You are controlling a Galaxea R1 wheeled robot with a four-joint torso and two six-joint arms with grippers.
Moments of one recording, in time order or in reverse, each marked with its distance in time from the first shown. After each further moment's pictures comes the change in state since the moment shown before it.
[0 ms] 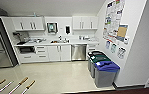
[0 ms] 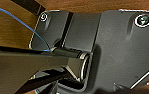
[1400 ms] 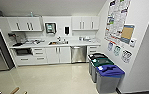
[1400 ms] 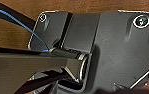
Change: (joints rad) left arm 0.001 -0.002 0.000 0.000 -0.001 0.000; right arm 0.003 0.002 -0.008 0.000 0.000 0.000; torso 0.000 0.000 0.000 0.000
